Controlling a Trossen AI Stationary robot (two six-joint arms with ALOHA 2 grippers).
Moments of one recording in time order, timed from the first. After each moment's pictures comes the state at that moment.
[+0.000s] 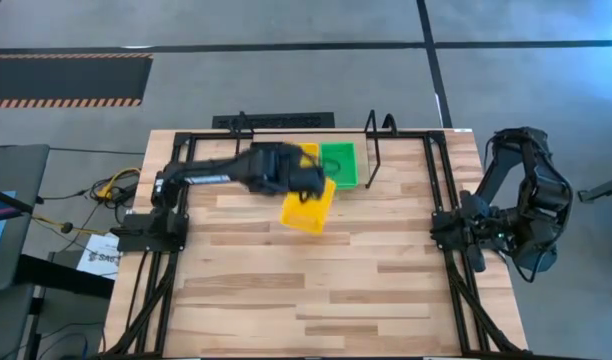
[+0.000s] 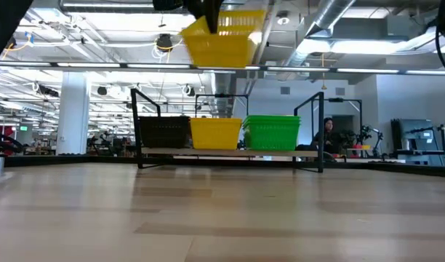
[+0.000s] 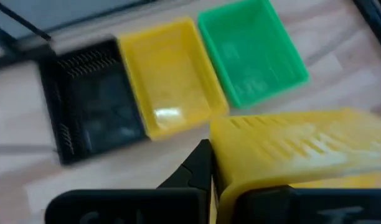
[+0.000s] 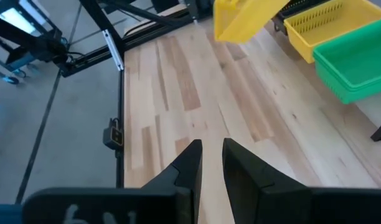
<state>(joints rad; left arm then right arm) -0.02 1.99 2.25 -1.53 -0.52 -1.18 1.21 0.91 1.29 -1.37 0.92 1.31</state>
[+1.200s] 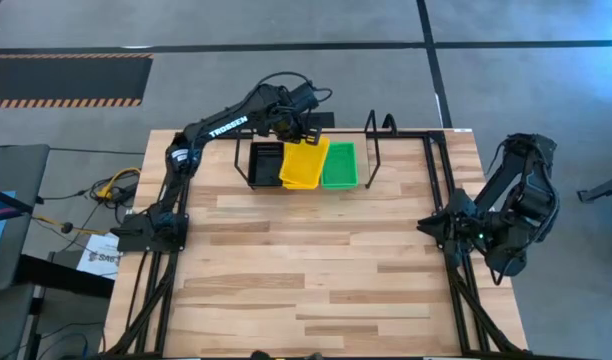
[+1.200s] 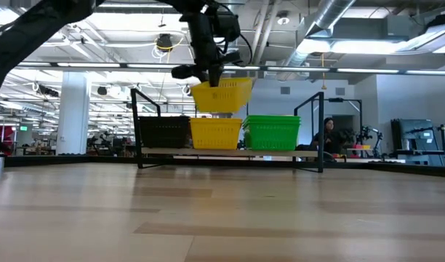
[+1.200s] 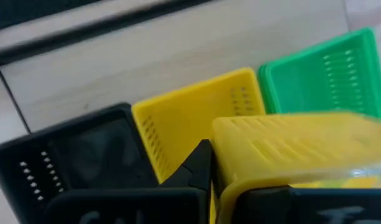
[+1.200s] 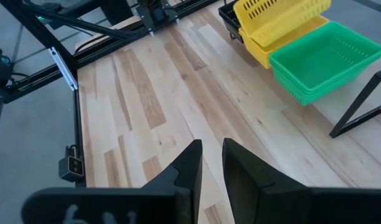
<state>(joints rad) 0.50 2.13 2.23 -1.34 -0.06 -0.75 1.02 0.99 1.29 -1.38 0.92 1.31</state>
